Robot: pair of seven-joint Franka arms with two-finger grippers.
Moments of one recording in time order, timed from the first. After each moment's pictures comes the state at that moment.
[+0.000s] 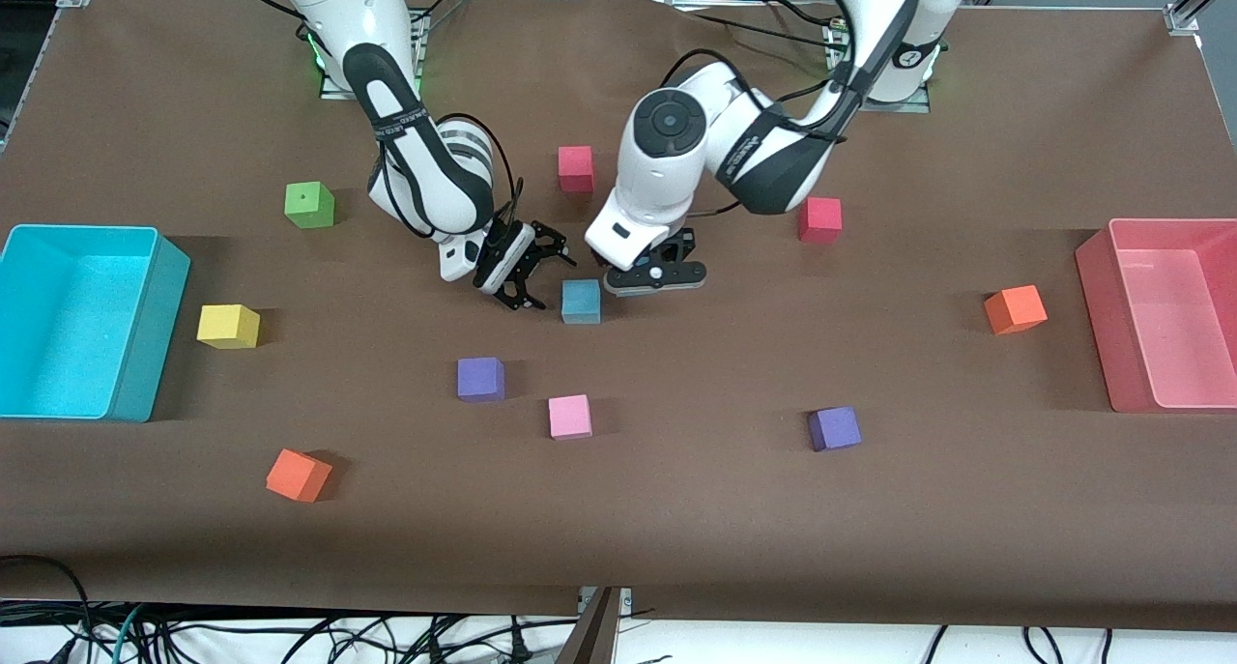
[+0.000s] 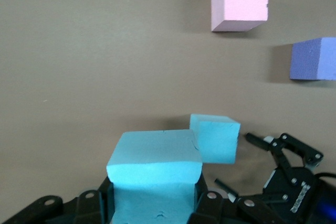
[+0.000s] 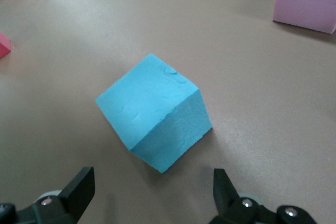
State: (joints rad) left arm -0.63 0.58 -0.16 -1.46 0.02 2.10 -0.90; right arm 0.57 0.55 0.09 -2.10 1.98 2.72 -2.05
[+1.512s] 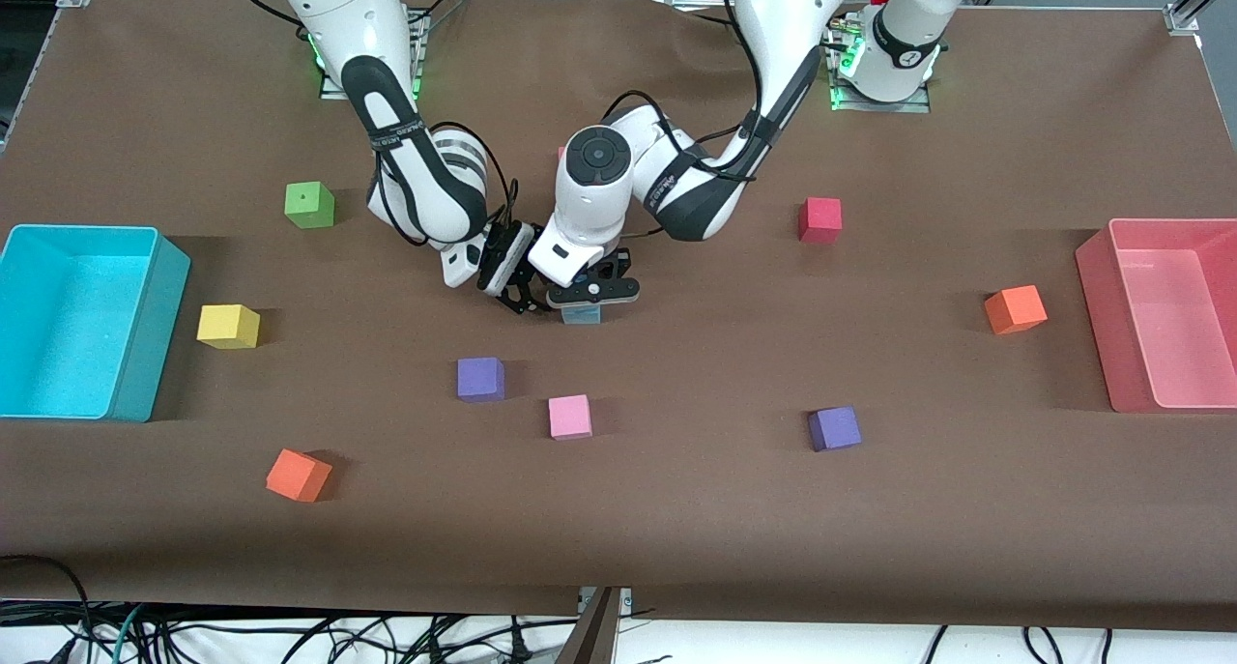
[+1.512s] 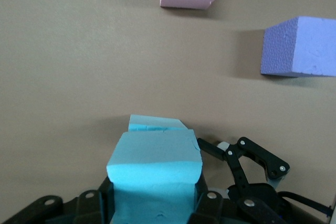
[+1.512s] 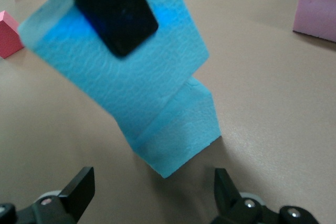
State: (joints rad) left arm -0.80 0.79 -0.05 -1.30 -0.07 2.22 -0.96; right arm 0.58 0.57 0.06 -2.10 1.98 2.63 -2.14
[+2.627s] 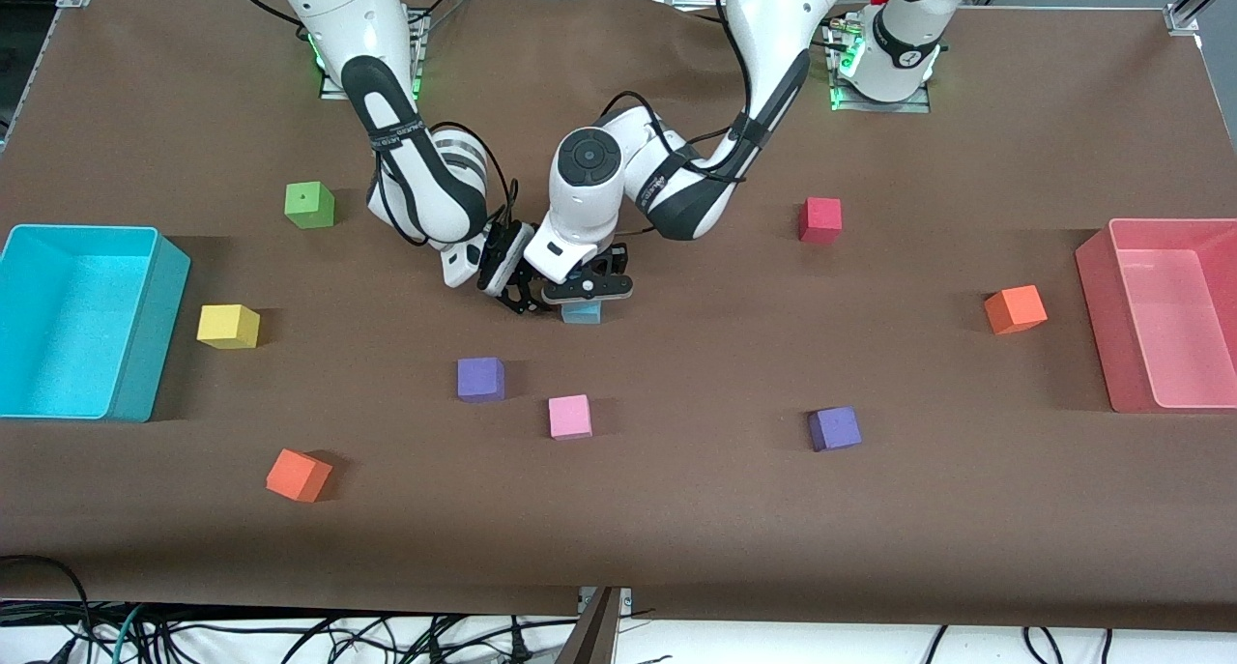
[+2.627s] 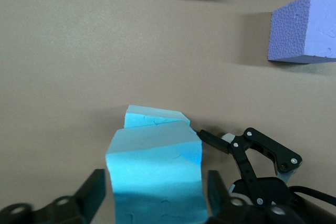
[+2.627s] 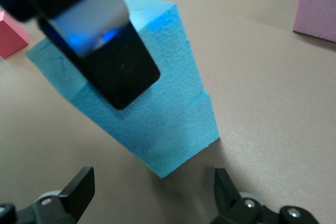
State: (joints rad) left arm -0.81 0.81 -0.04 -1.30 -0.07 2.22 -0.96; right arm 0.58 0.57 0.06 -2.10 1.98 2.63 -2.14
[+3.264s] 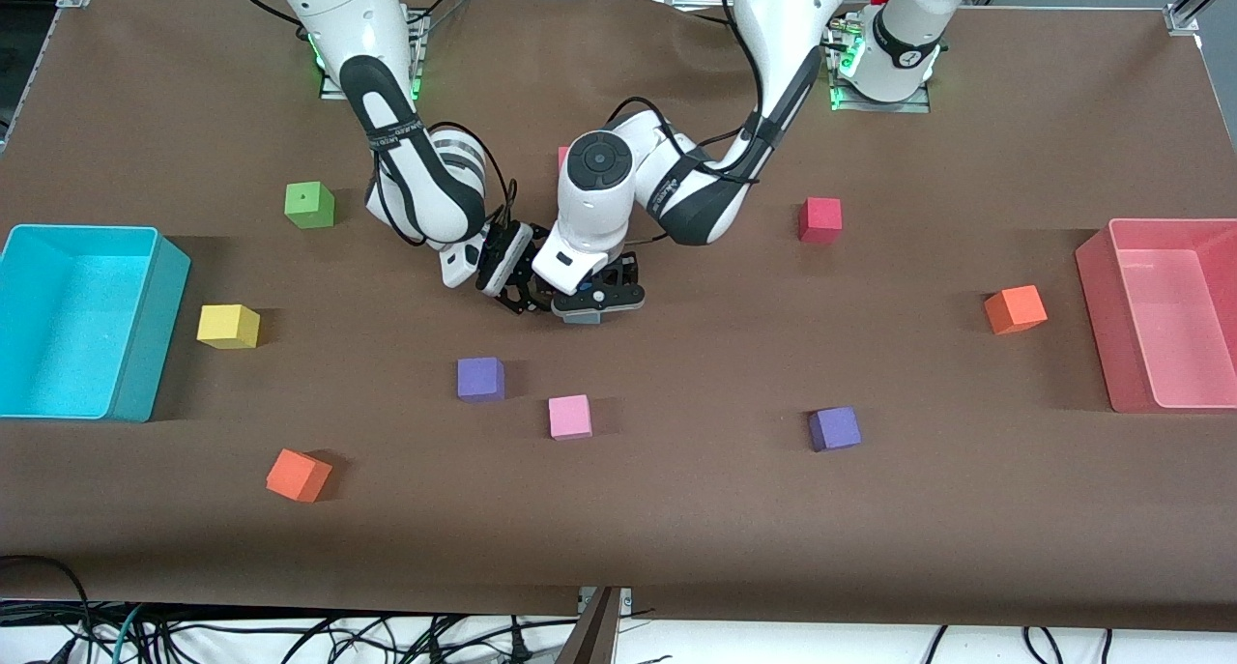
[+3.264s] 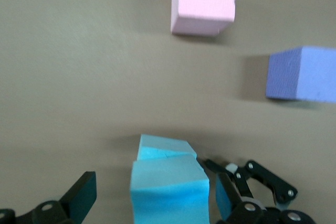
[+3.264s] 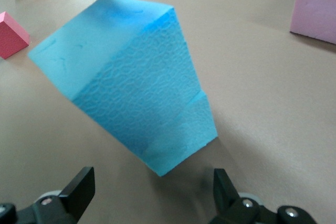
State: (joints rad) left arm -0.81 0.78 0.01 -1.27 -0.07 2.19 -0.96; right arm 0.58 0.55 0.05 -2.12 1.98 2.62 -2.14
